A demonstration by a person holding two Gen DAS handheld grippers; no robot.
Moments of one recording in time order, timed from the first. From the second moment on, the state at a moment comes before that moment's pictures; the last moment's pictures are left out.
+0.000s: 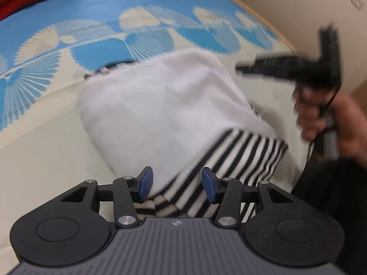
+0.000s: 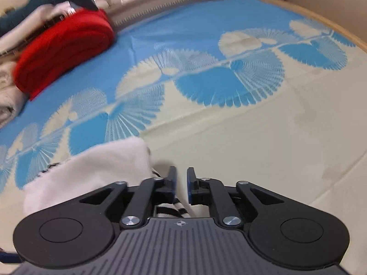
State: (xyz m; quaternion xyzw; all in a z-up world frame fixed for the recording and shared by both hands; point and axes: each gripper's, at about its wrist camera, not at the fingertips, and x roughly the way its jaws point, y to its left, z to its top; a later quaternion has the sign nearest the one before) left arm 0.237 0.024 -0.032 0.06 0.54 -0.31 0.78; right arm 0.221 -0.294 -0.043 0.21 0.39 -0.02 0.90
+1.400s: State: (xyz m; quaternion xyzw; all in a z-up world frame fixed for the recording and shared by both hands) left arm 0.205 0.004 -0.059 0.14 0.56 -0.36 0.74; right arm 0.174 -0.293 -0.083 0.10 0.57 0.11 0.81
